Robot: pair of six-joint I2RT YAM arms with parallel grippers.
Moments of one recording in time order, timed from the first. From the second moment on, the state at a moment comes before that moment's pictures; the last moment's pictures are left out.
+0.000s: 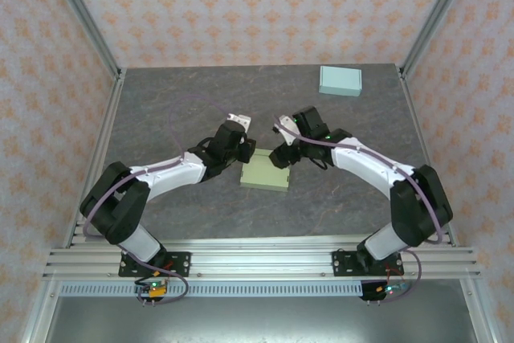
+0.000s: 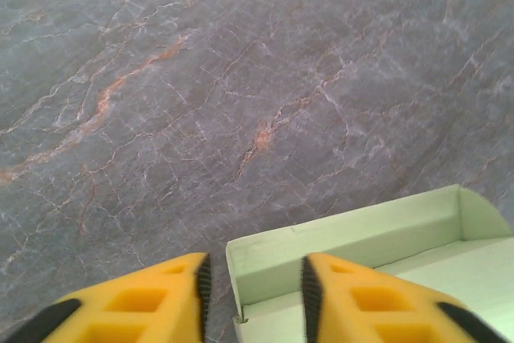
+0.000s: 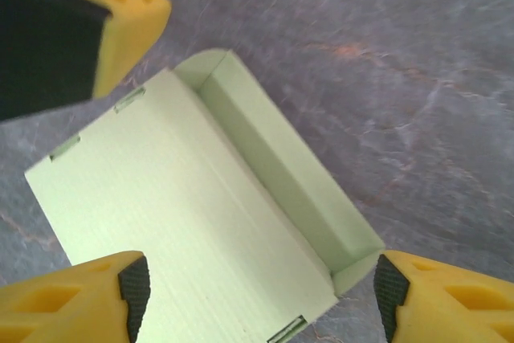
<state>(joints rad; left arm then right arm) -0.61 1.57 0.89 0.00 -0.17 -0.27 0.55 1.53 1.03 -0.44 -0.25 -0.17</state>
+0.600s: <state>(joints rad) -0.53 1.47 0.78 -0.13 -0.07 -0.33 0.49 1.97 1.45 -0.69 -0.52 -0.36</state>
